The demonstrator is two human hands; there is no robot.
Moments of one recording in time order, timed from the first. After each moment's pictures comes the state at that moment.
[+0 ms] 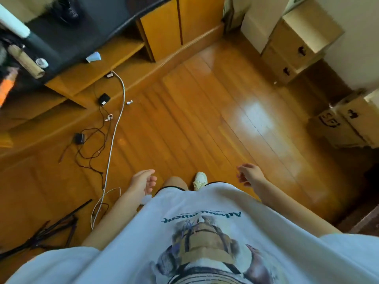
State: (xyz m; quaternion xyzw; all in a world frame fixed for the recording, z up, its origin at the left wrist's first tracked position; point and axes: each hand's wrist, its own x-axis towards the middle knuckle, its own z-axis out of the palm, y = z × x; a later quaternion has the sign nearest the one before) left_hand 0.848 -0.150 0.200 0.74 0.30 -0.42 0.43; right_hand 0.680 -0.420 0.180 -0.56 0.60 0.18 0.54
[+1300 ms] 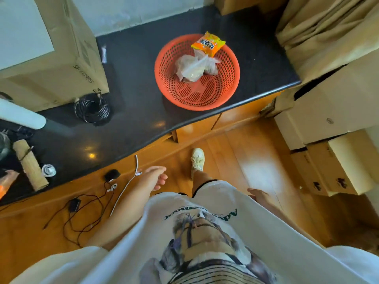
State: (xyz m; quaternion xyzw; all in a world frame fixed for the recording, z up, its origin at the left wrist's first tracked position) left_hand 1.407 -0.380 0.186 0.73 0.29 -0.42 0.46; right_hand 1.230 -0.648 0.179 -0.47 0.66 0.17 0.56
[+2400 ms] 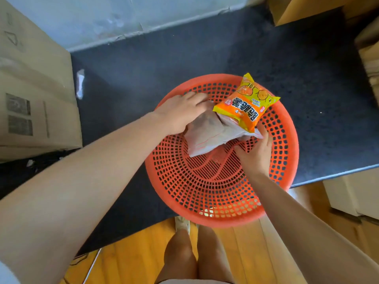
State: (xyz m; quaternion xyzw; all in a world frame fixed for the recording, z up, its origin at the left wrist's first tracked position) left_hand 1.836 -0.590 0.109 0.86 -0.47 -0.19 -0.03; right_hand 1.676 -0.750 0.048 -0.83 0.36 -0.03 0.42
